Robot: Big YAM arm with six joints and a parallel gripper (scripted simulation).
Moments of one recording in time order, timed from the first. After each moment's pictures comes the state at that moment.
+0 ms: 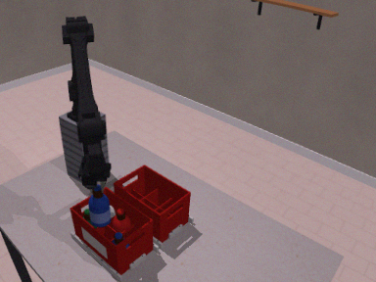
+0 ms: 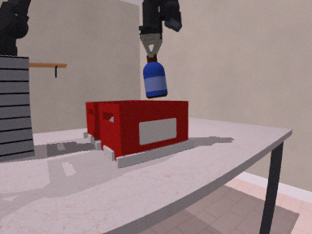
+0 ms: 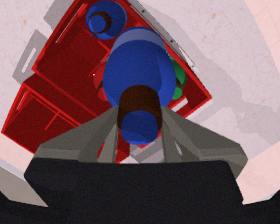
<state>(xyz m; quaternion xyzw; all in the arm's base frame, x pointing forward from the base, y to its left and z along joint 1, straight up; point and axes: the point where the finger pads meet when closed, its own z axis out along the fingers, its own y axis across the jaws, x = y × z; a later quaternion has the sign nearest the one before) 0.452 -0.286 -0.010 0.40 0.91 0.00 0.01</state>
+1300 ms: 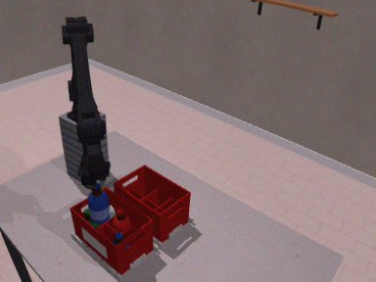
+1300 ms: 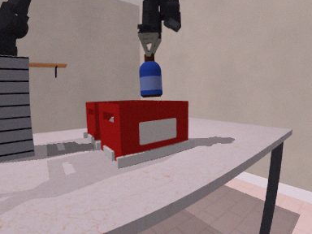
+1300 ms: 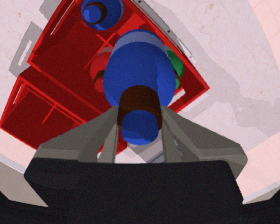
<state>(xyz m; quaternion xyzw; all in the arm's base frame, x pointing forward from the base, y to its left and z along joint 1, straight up) 0.445 -0.283 -0.007 0.41 0.91 0.00 -0.01</state>
